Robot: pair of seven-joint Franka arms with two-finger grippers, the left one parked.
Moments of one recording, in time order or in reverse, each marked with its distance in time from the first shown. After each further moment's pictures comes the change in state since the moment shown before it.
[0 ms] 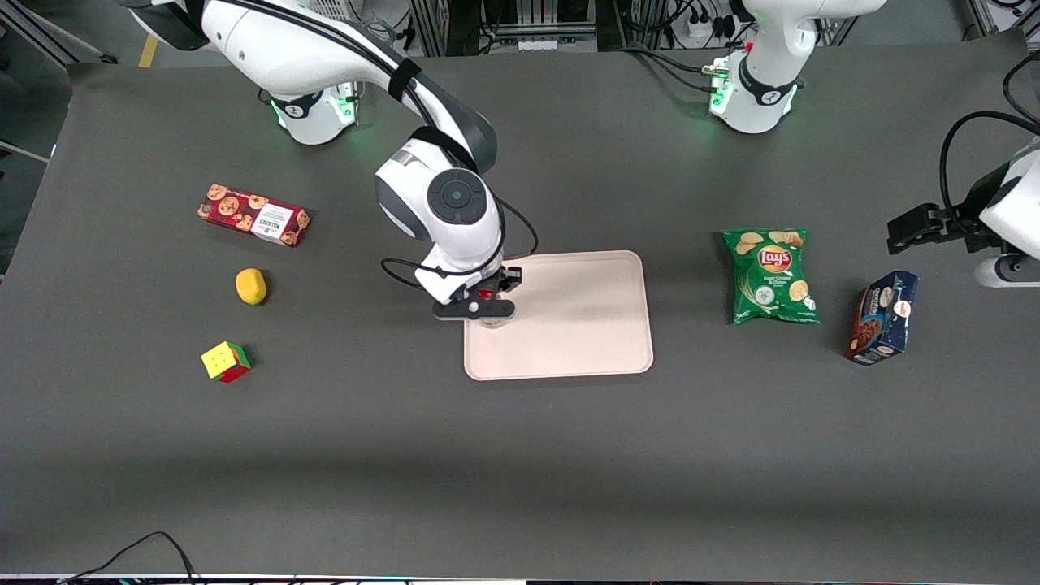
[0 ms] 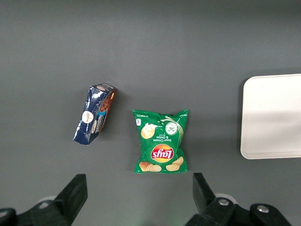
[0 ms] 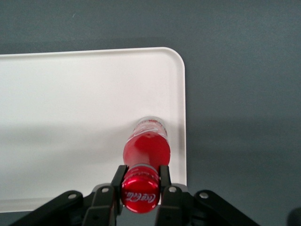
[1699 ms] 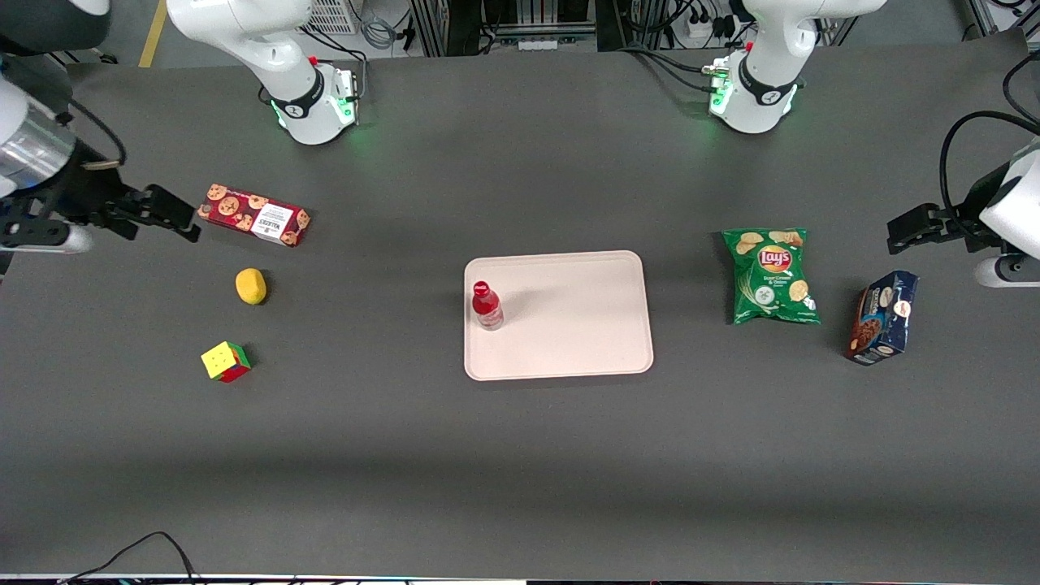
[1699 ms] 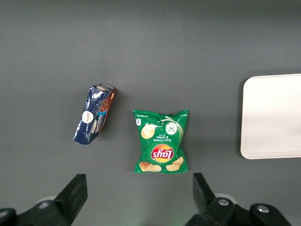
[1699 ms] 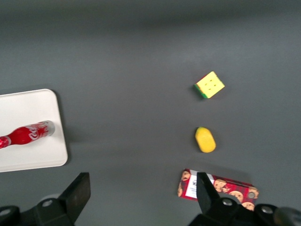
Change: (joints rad) arm -0.257 -0.680 -0.453 -0.186 0.278 -0.378 -0.688
